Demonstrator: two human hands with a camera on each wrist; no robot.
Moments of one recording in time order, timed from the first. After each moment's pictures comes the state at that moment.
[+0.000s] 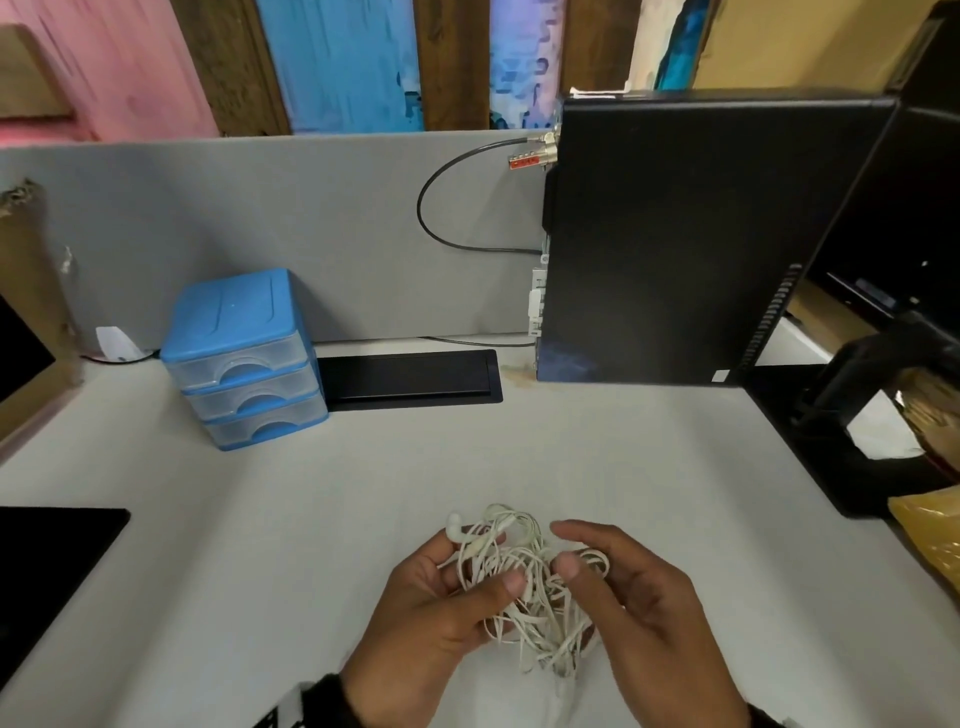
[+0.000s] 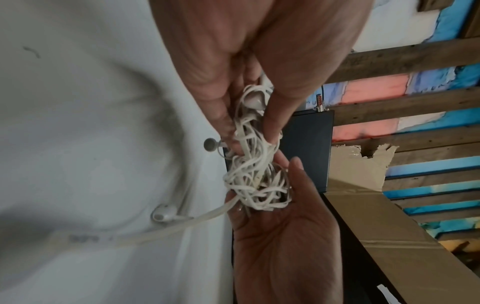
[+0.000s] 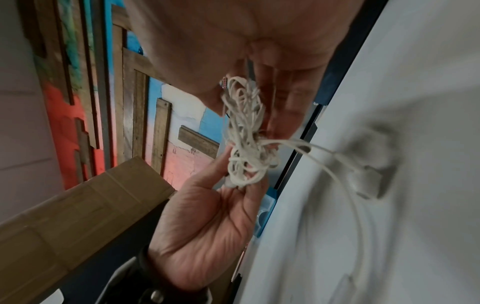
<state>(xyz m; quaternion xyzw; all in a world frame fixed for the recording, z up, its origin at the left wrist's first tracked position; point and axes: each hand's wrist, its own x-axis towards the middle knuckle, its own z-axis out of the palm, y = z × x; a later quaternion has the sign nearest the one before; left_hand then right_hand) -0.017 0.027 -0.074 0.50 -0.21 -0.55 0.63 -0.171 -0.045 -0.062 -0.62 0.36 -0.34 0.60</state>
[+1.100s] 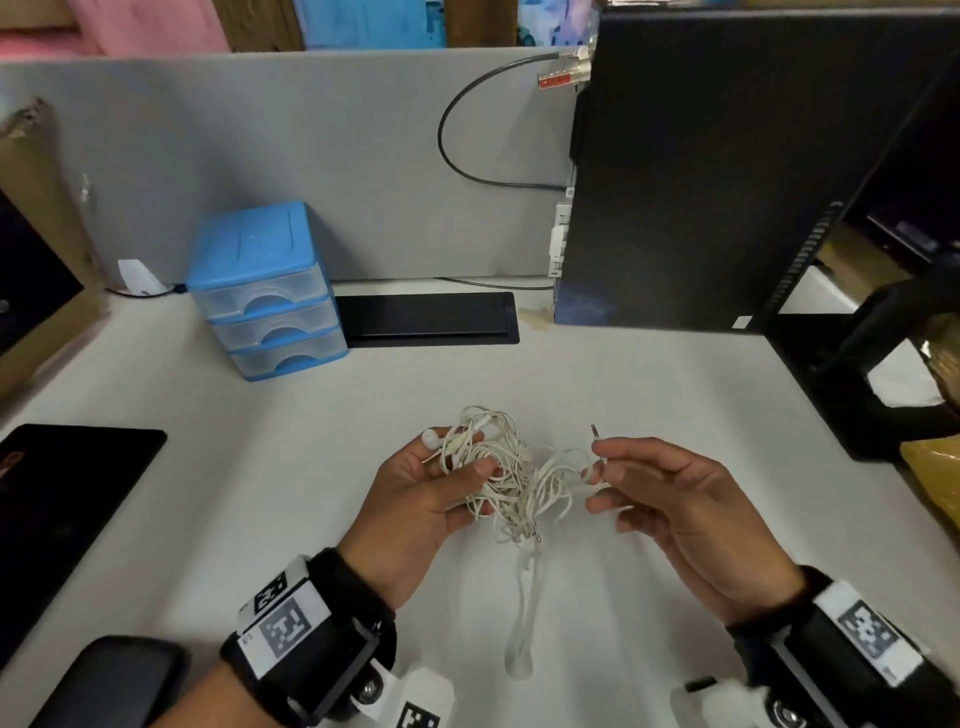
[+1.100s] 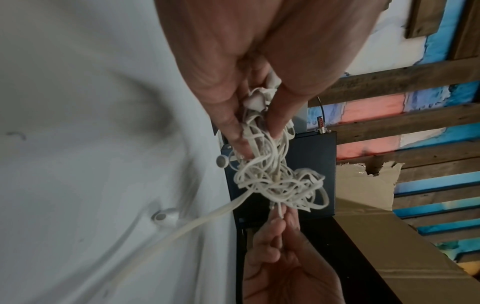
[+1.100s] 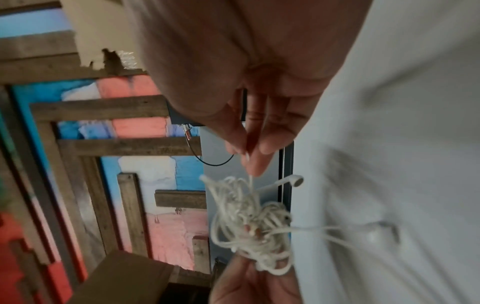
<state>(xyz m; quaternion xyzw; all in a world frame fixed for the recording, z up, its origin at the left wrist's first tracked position) 0.009 0.029 -0.074 0.50 -0.19 -0.50 0.68 -0.185 -0.082 -0.056 -0.51 0.35 -0.30 0.73</state>
